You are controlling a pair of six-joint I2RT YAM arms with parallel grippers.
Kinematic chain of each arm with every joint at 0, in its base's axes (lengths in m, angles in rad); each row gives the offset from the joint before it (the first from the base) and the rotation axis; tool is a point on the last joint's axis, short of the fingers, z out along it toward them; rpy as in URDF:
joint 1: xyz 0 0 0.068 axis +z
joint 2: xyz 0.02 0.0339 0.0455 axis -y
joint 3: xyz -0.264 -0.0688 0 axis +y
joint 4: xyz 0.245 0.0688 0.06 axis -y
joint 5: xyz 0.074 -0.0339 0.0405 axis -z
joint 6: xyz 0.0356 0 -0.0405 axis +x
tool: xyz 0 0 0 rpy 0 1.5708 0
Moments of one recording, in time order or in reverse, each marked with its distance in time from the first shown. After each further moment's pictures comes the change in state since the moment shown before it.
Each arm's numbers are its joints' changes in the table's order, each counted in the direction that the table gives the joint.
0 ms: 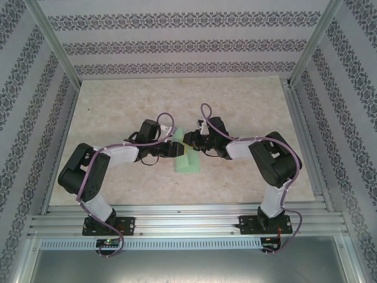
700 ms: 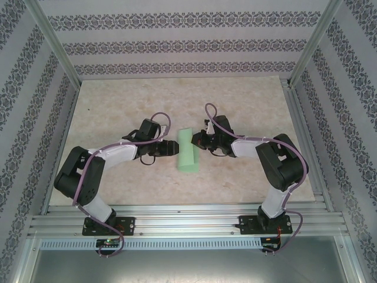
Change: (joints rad) left arm -0.006 0.029 -0.050 -0.253 -0.330 -0.001; right arm -0.051 0.065 0.002 -0.203 0.078 -0.154
